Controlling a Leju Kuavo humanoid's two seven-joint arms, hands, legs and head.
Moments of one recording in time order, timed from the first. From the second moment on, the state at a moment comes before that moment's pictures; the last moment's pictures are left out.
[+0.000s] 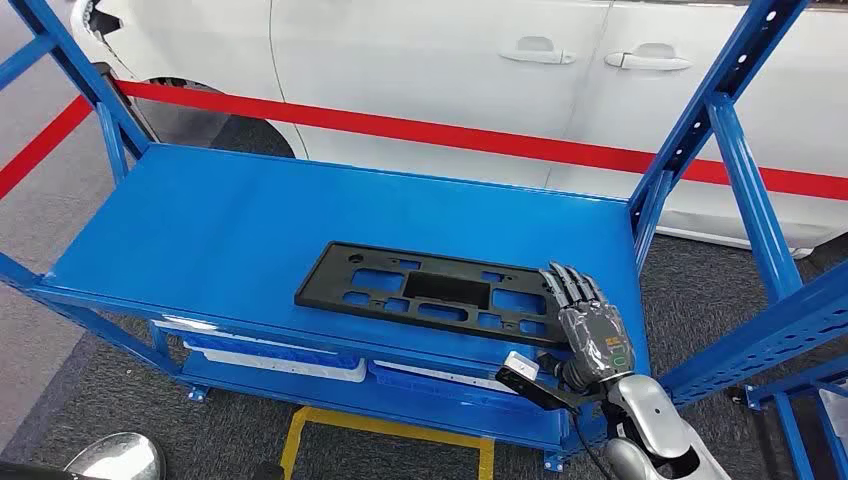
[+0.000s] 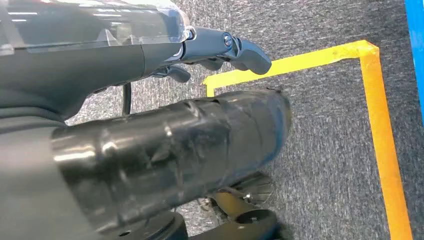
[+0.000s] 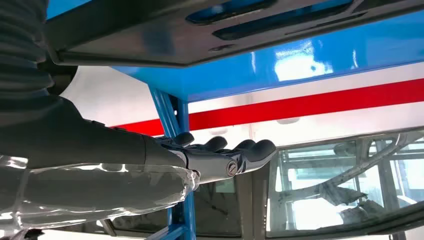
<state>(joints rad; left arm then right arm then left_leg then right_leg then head) -0.09 -0.23 0.97 -0.20 -1.33 0.17 -0.35 -0.09 -0.38 0.45 -1.46 1.08 -0.20 -0.06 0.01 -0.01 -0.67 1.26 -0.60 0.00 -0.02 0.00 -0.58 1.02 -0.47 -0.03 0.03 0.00</state>
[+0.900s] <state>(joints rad) -0.13 -0.24 0.92 -0.20 -1.37 0.13 -0.33 -0.49 -0.19 0.50 -0.85 1.19 -0.27 -0.10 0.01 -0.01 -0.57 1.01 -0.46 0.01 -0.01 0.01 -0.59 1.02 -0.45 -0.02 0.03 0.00</state>
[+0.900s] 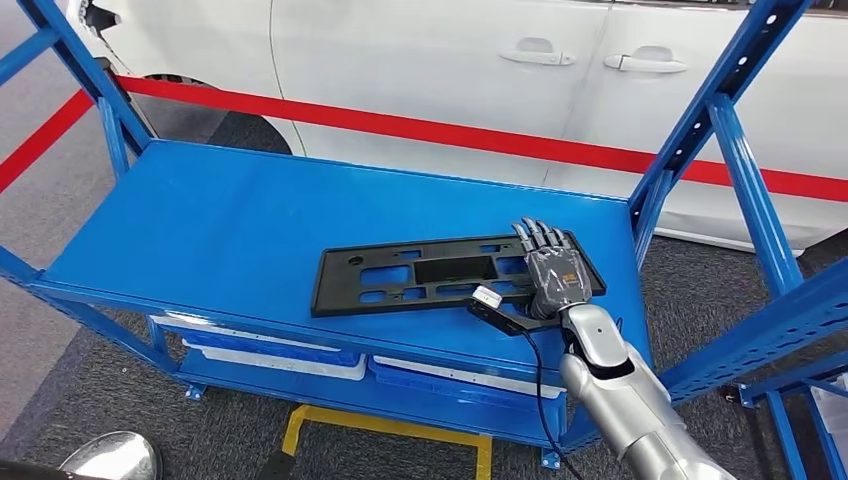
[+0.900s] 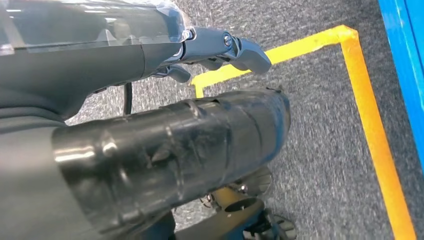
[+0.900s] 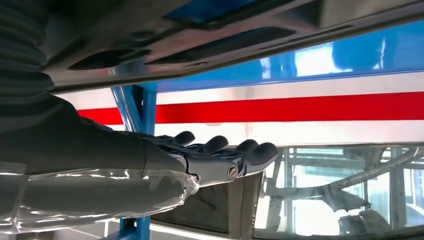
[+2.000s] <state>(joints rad) -0.11 -0.24 0.92 -0.20 -1.34 0.14 -0.37 -0.30 -0.15 0.47 -1.18 1.23 -0.49 -0.07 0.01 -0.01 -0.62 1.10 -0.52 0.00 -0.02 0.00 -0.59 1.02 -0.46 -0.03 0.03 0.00</state>
